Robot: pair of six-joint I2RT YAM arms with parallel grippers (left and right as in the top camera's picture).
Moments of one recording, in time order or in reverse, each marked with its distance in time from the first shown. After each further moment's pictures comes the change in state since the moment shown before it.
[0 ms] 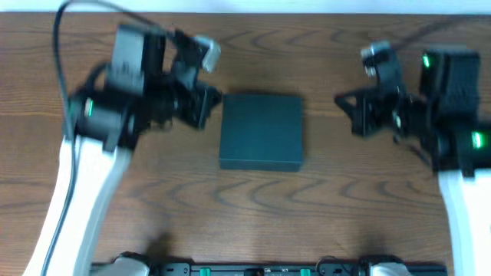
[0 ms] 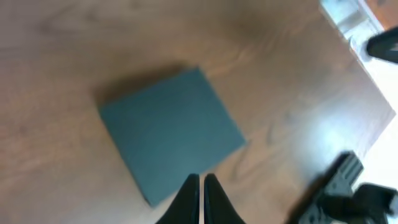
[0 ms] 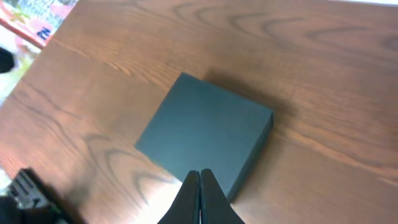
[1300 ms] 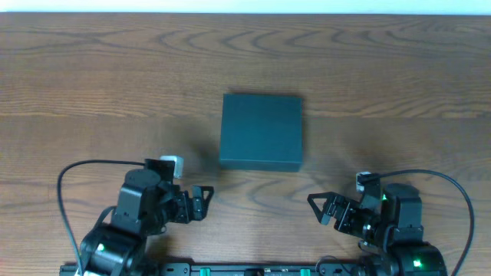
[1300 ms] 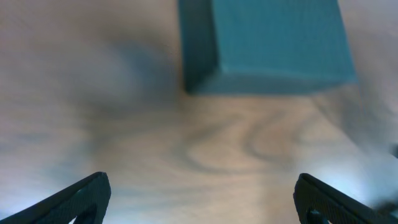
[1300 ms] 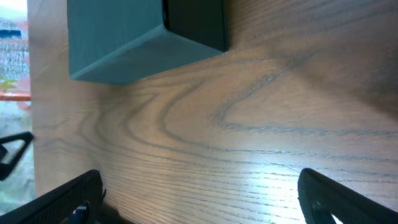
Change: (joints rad) left arm -0.004 -0.744 -1.059 0.313 -0.228 -0.390; right arm 0.000 -0.714 -0.994 0.172 0.029 0.620
